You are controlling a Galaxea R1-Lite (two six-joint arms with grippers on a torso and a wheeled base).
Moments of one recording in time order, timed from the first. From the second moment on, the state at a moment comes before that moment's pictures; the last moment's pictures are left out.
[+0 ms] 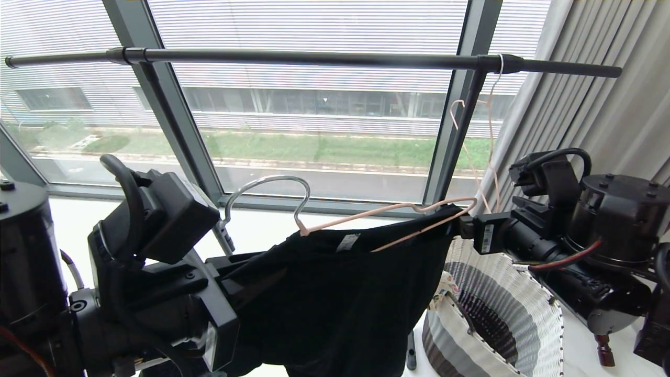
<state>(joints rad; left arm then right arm) -0.75 1.23 -0.63 -0.30 0.00 0.22 0.76 1.59 -0.65 -0.86 -0.57 0.04</state>
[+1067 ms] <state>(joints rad) -0.73 1.31 -0.63 -0.31 0.12 0.22 0.72 1.49 -0.65 -0.85 -0.53 -0.02</state>
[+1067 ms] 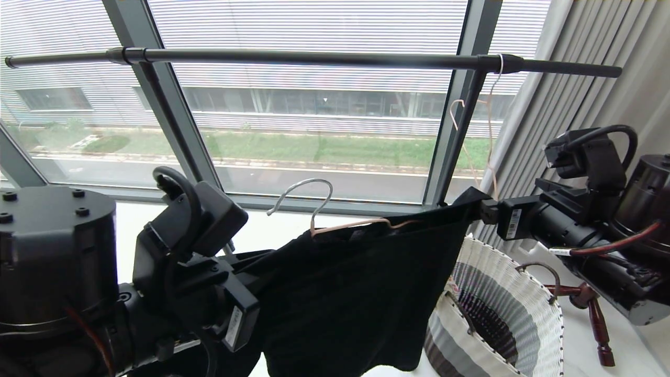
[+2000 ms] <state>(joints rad) -0.73 1.41 -0.72 -0.42 0.13 0.22 0.84 1.26 -0.53 -0.58 -0.23 -0.27</state>
